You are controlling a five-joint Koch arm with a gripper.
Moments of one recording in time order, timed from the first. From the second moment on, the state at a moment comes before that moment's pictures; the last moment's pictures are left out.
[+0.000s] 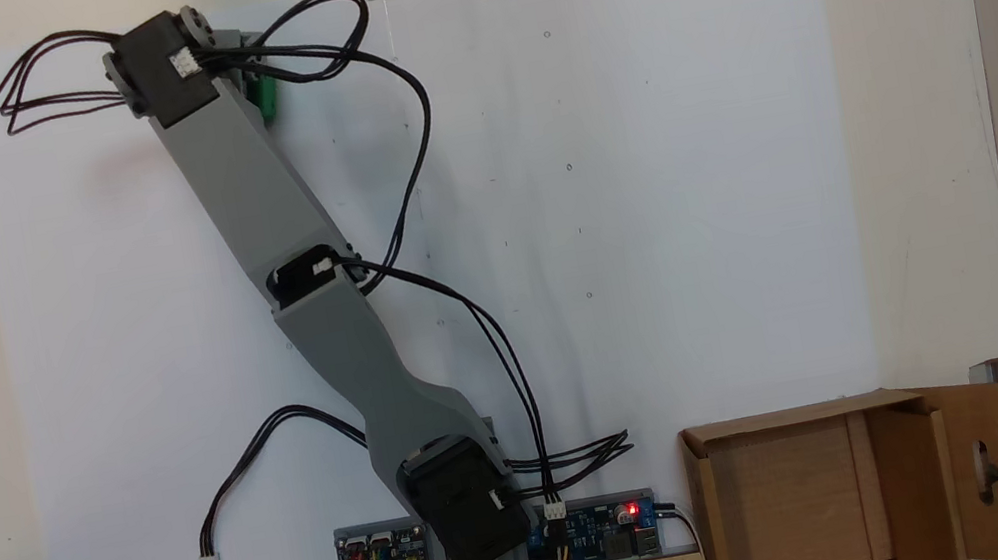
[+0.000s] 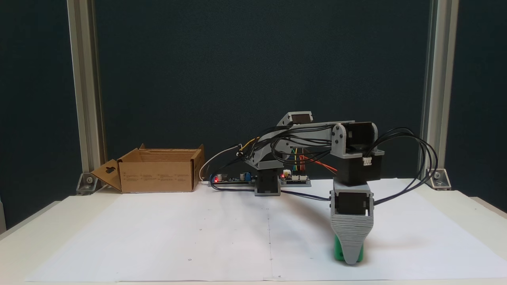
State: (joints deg) arm -21.1 29.6 20.1 72.2 30.0
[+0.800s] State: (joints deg) arm 0.2 83.9 79.3 45.7 29.7
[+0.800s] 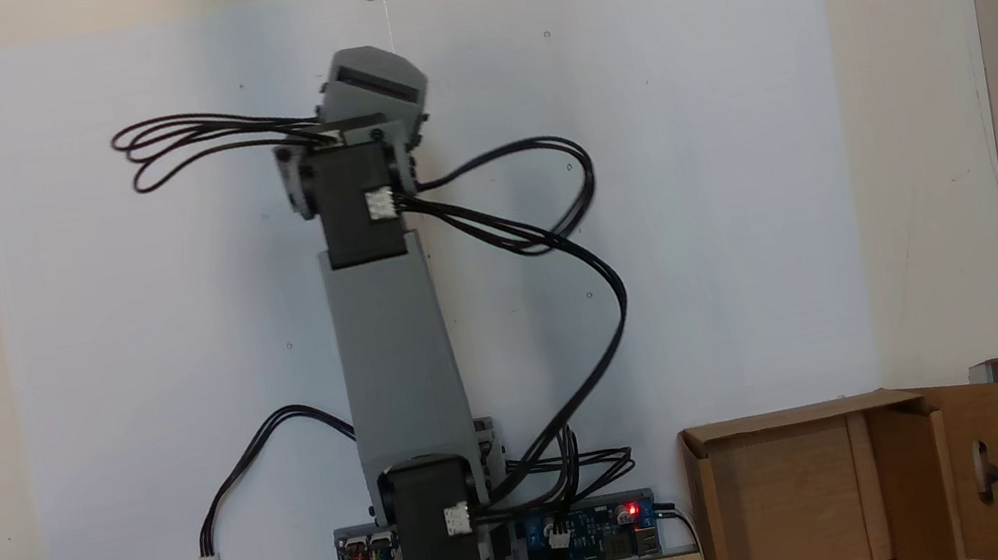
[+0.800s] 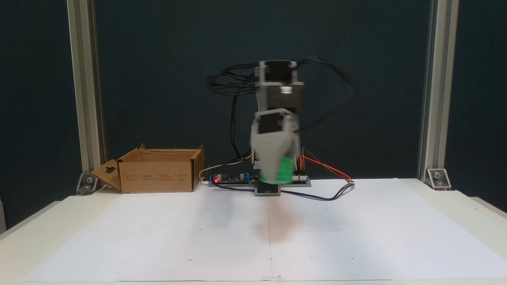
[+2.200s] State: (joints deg) arm 100.1 87.7 79.1 59.0 -24.8
